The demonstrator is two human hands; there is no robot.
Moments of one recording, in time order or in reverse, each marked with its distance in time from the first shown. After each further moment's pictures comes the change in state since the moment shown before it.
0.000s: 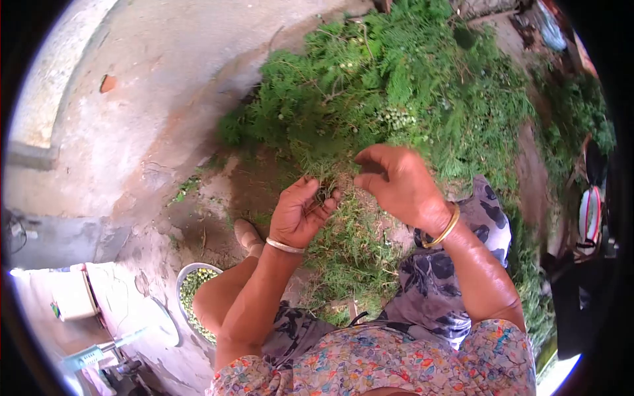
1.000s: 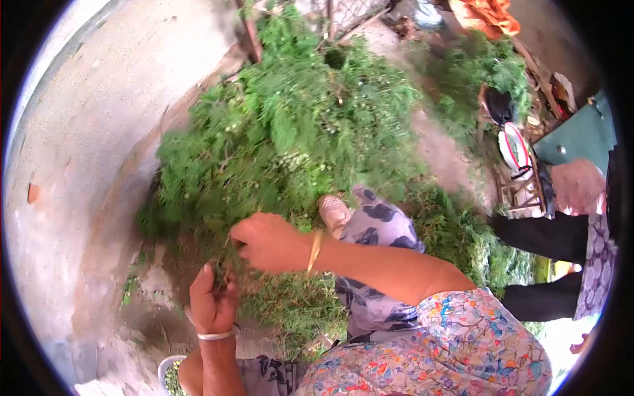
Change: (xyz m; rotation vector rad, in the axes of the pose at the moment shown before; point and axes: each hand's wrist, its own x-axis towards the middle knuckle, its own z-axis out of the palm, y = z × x) left_hand -0.031 0.020 -0.013 0.060 0.027 0.015; right_hand 0.014 -0.004 0.034 -0.169 0.005 -0.104
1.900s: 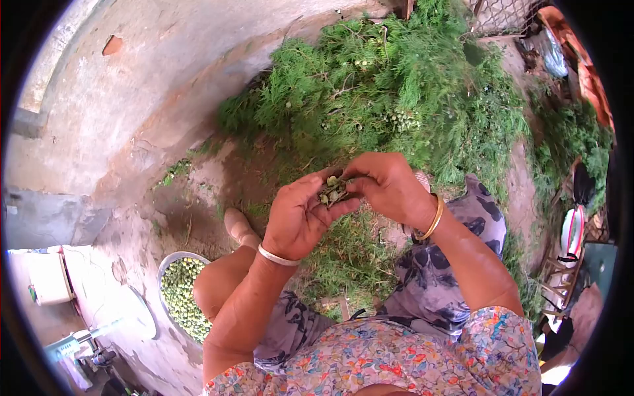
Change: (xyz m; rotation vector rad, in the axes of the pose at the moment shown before) left_hand -0.009 0.000 0.020 -0.074 -0.171 0.050; right_hand 0.000 -0.003 0.016 0.173 -0.111 -0.181
